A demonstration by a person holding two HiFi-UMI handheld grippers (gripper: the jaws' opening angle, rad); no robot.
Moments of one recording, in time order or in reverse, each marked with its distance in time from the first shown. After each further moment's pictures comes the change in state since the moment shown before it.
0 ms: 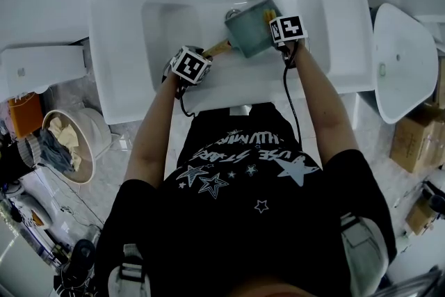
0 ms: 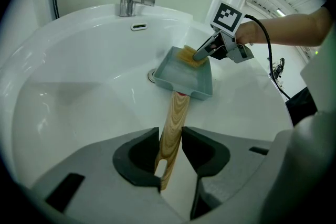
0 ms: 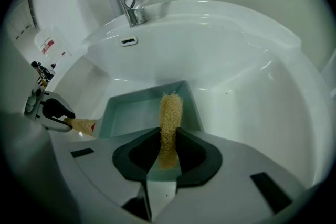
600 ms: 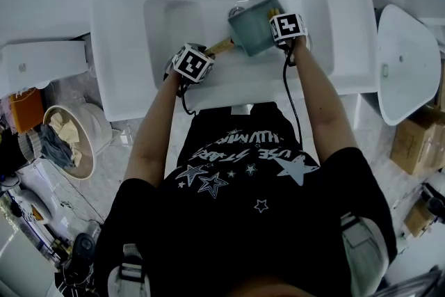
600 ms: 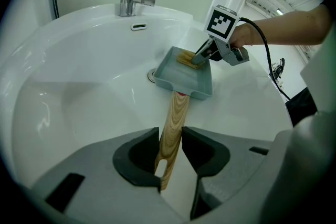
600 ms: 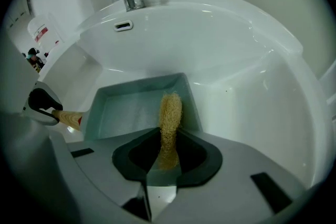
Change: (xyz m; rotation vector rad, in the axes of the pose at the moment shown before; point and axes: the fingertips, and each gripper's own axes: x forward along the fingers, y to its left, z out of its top) left arm 0.002 0.001 0.001 0.002 -0.004 -0.003; right arm 0.018 -0.010 -0.006 -0.046 0.064 -0.087
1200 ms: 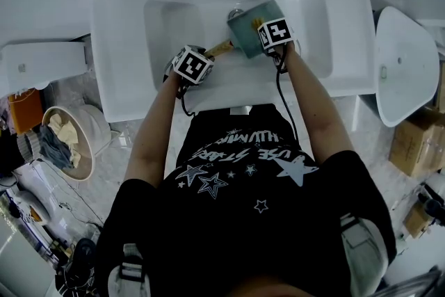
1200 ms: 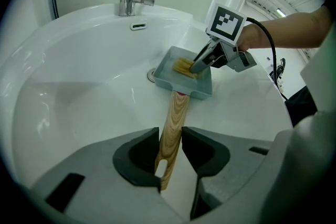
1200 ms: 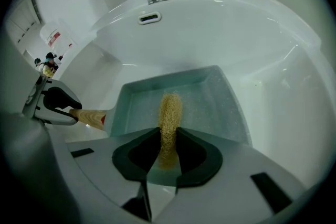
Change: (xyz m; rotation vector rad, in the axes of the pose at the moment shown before) left arm 0.000 0.000 0.002 0.008 -0.007 0.003; right arm 0.002 0.057 -0.007 -0.024 0.028 0.157
